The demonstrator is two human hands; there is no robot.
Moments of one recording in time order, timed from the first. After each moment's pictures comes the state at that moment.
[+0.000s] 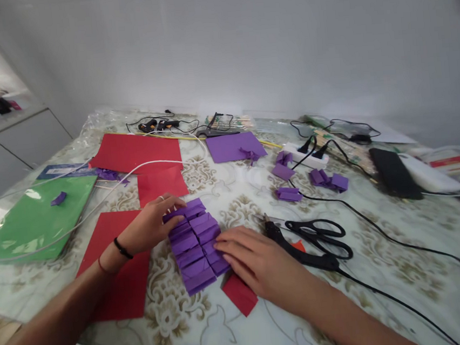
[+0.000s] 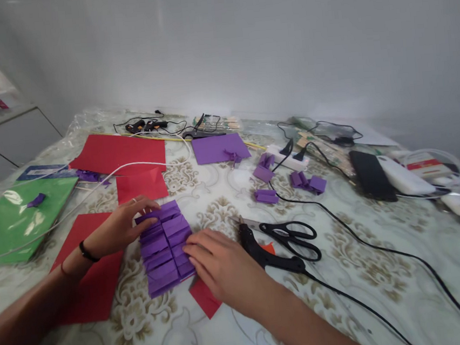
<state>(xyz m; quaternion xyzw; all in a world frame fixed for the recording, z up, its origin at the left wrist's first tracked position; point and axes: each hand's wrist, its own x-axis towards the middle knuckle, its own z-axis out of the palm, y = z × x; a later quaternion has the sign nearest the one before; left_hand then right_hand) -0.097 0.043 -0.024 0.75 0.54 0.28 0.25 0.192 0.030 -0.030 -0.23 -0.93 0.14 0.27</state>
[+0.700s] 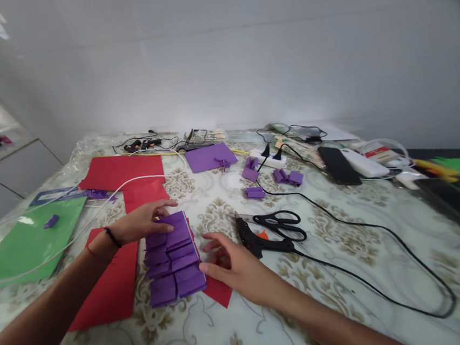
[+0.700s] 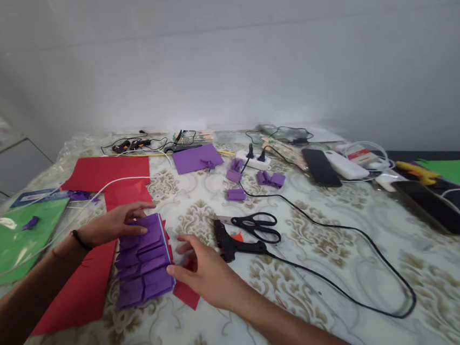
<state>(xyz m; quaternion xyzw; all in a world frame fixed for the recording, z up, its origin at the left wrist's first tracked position) -0.085 0.065 0.013 0.74 0.51 0.20 0.39 0.197 -0.001 -0.049 -0.42 -0.69 0.51 0.28</state>
